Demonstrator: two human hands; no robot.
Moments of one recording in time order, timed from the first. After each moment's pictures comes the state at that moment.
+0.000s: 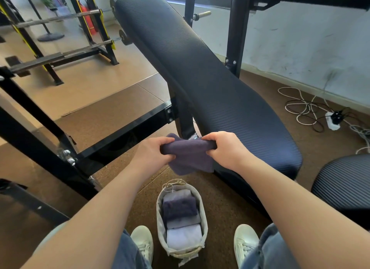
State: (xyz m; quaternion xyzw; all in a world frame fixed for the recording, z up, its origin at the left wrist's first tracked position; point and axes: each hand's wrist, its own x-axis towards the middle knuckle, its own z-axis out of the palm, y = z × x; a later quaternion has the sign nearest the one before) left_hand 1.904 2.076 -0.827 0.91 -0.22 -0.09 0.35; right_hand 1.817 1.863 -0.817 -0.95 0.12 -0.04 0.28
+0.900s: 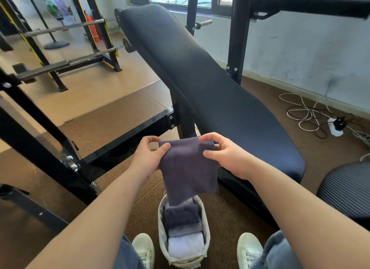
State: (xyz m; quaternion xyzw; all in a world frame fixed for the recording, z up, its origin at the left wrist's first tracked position) left_hand 1.916 2.073 -0.826 0.80 0.00 -0.14 0.59; right_hand 1.818 1.860 -0.817 -0.76 0.13 0.05 0.64
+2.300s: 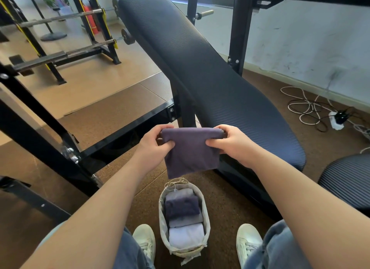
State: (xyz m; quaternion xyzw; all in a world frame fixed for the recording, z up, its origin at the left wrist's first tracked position) left_hand 1.911 2.081 -0.824 0.83 -0.20 -0.10 0.51; right_hand 1.823 1.849 -0.821 -0.81 0.17 -0.02 0.57
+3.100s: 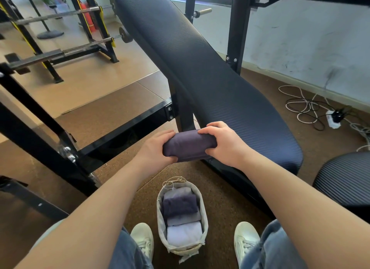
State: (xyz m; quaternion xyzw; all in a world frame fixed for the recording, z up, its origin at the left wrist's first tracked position) left_hand 1.905 2.078 -0.827 0.90 -0.30 -0.09 0.29; right_hand 1.819 1.859 -0.821 -0.96 0.07 -0.04 0.28
